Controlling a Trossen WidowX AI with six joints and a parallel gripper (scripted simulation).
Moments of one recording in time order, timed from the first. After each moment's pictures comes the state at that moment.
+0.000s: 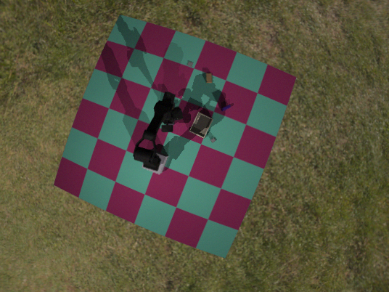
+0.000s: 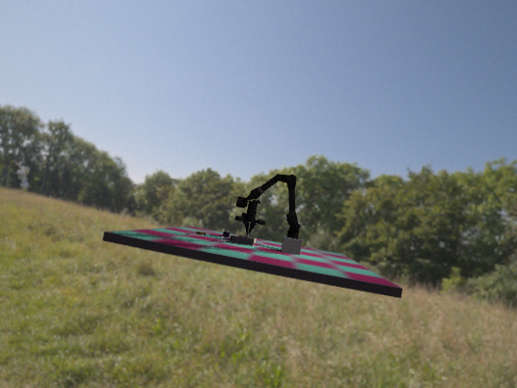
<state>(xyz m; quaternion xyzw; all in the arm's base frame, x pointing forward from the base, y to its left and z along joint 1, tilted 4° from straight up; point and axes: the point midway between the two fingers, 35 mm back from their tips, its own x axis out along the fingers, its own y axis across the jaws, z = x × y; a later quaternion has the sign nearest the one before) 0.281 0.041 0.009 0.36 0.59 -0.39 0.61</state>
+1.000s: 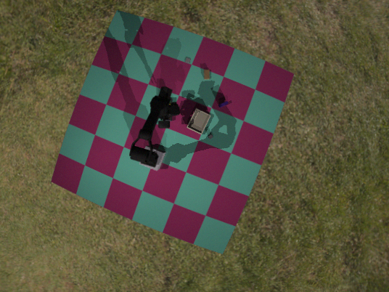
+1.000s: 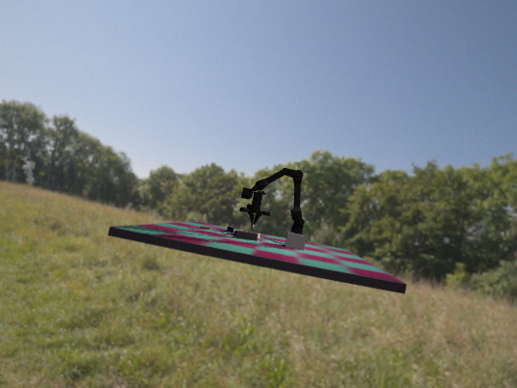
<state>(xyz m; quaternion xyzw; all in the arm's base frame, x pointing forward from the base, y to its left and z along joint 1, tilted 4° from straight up) 0.280 0.042 0.036 0.36 0.59 -0.39 0.61</state>
